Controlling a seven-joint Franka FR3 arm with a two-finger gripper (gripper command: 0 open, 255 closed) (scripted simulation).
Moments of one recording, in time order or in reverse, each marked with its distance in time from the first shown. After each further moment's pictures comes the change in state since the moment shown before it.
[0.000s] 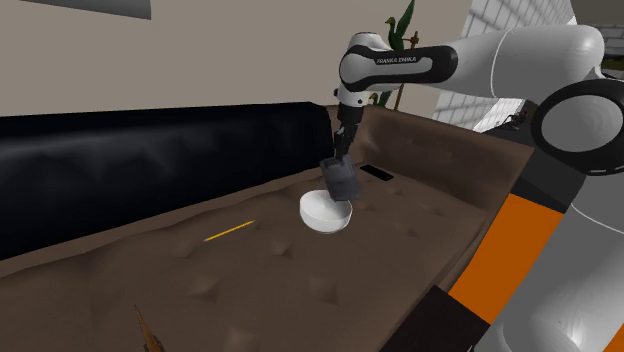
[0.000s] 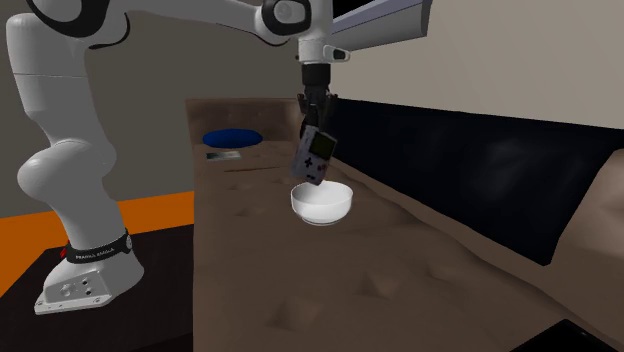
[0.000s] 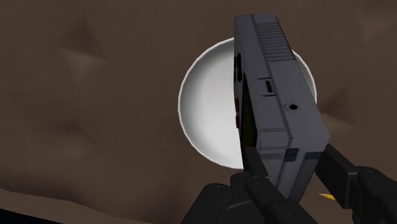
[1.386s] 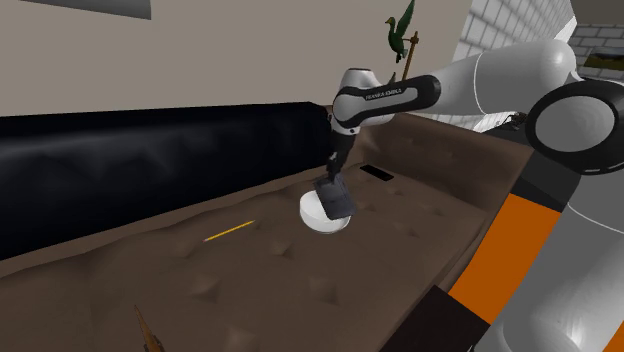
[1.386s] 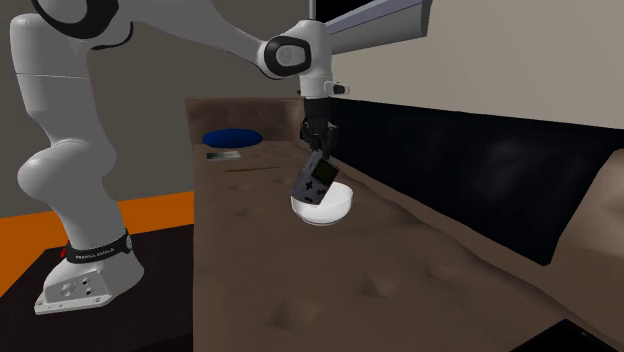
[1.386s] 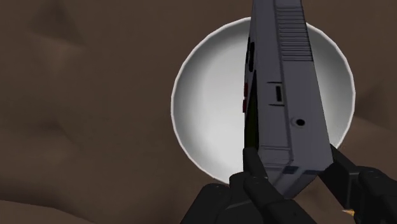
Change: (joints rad) arm 0.002 0.020 0.005 -0.200 0.003 0.269 0.001
